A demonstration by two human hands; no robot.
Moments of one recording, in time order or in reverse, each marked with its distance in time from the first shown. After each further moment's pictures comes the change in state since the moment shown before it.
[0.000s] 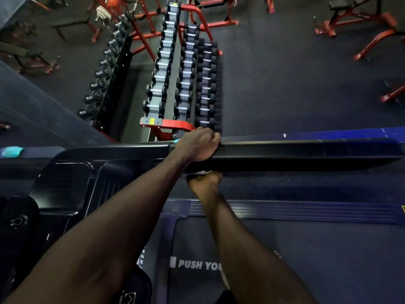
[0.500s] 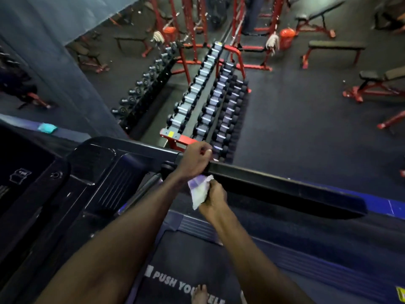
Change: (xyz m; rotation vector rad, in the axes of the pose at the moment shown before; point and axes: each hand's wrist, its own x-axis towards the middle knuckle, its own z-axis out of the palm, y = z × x) left_hand -0.059 0.038 -0.019 -0.568 0.528 -0.261; right_hand -0.061 -0.046 -0.011 -0.590 -0.174 0.066
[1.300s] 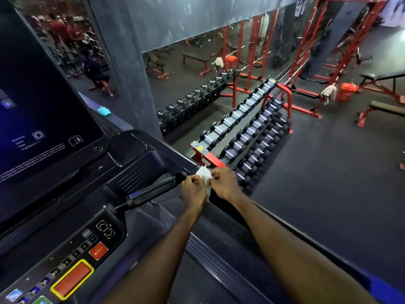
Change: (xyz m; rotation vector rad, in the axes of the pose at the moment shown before) left_hand -0.051 -0.009 0.040 -0.398 0.666 -0.705; right_hand -0.019 -0.089 0.046 -1.801 -0.413 -0.776
